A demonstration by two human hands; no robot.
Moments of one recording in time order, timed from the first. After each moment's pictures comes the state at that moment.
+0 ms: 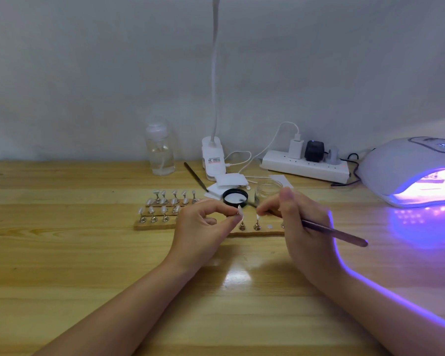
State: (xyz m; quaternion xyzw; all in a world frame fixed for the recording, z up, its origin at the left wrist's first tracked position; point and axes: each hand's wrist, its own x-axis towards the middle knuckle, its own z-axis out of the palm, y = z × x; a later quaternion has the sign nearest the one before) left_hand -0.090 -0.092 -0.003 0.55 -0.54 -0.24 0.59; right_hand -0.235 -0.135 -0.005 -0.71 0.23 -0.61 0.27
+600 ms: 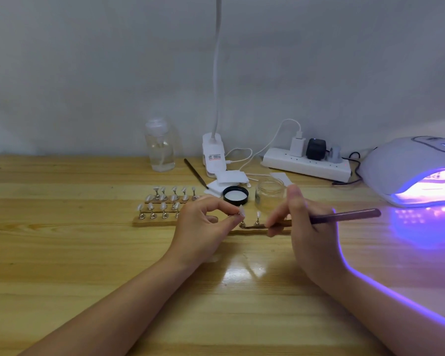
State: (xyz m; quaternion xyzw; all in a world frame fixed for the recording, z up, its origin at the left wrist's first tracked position) left_hand -0.089 -0.095 -0.004 0.57 -0.55 -0.23 0.57; right_hand -0.235 -0.133 -0.006 -0.66 0.25 -0.61 0.36
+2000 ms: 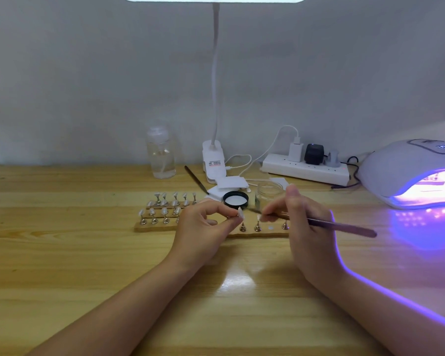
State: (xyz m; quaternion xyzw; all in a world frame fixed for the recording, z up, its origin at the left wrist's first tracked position) left_hand -0.089 -0.095 -0.006 0.57 -0.54 -0.23 0.58; right_hand -0.232 -0.132 -0.007 -0.65 0.23 -0.63 0.36
